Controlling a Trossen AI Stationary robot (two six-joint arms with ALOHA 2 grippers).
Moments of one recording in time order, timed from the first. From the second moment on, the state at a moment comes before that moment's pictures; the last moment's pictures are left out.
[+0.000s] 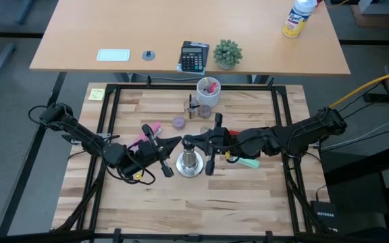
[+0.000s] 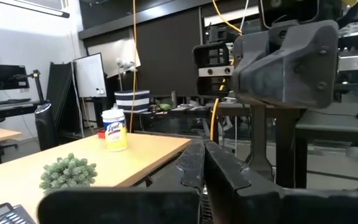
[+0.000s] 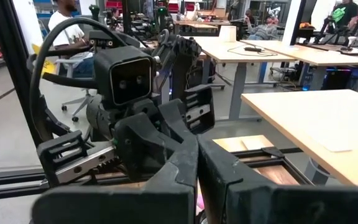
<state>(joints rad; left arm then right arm) -0.52 1.41 0.95 0.85 -1.03 0.37 0.36 1.53 1.51 -0.04 0.52 0.05</state>
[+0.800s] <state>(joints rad) -0.52 1.41 0.95 0.85 -1.03 0.35 0.36 1.53 1.51 -0.03 0.52 0.05</state>
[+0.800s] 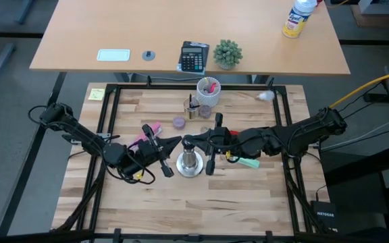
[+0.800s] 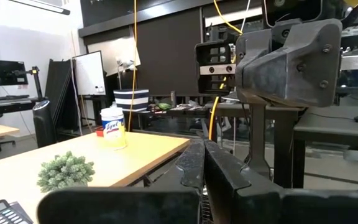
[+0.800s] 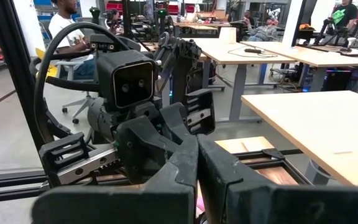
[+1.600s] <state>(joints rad) -0.52 1.41 0.95 0.85 -1.02 0.35 0.36 1.53 1.51 -0.03 0.50 0.05</state>
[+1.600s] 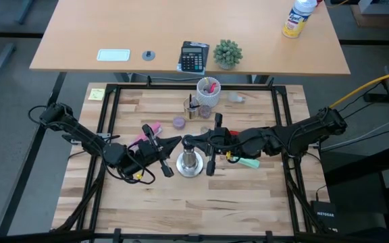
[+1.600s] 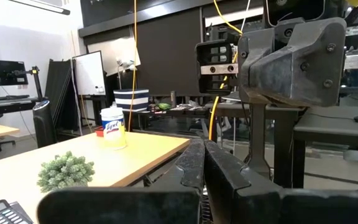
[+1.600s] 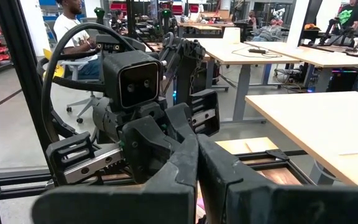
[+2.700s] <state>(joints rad) -0.65 1.32 0.96 0.84 -1.28 0.58 0.24 1.26 1.51 -0.55 1.11 -0.11</state>
